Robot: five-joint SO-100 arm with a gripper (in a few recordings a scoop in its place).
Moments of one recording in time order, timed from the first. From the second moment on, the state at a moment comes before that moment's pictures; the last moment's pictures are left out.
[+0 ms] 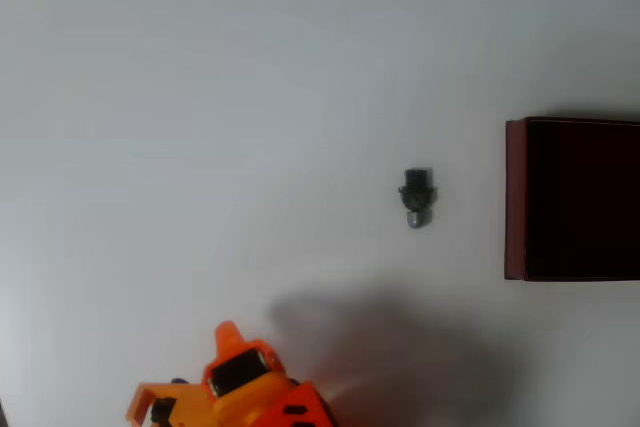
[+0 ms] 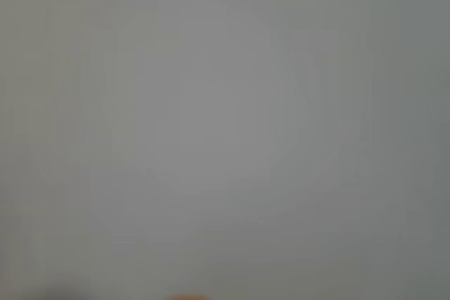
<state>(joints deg) -34.3 193.3 172.1 76.2 4.3</state>
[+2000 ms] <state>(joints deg) 16.4 108.9 120.6 71.6 62.4</state>
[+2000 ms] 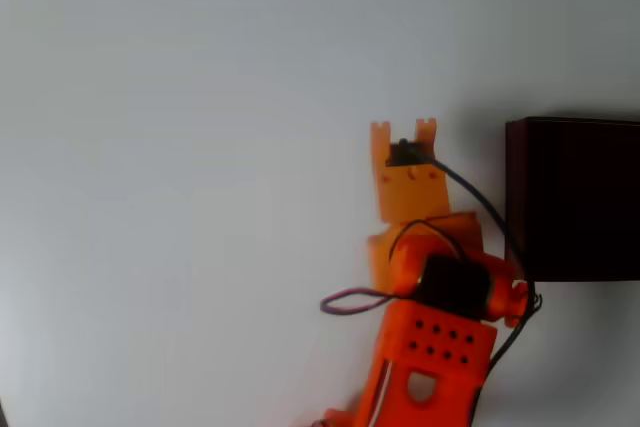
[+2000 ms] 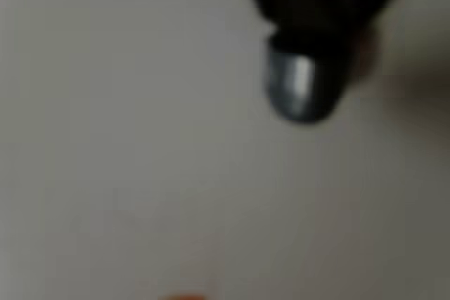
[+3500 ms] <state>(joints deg) 16.1 82.0 107.8 65.8 67.3</state>
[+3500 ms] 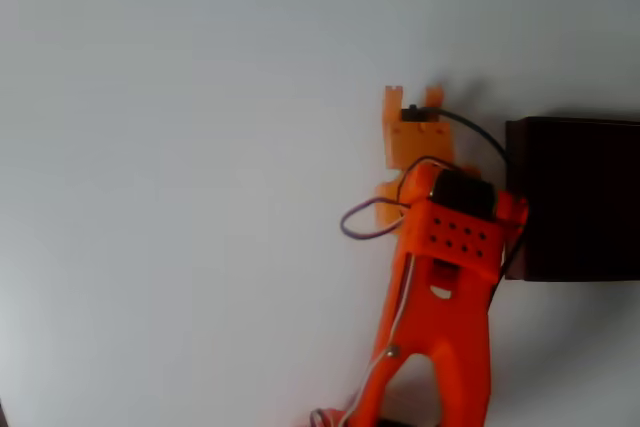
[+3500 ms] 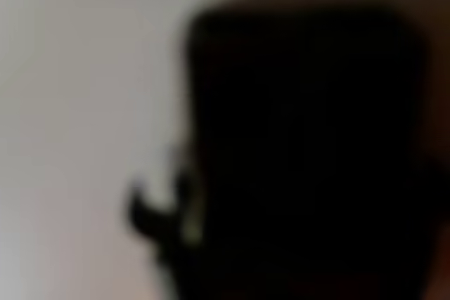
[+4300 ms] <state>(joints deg) 33.0 90.7 85.2 82.3 41.9</state>
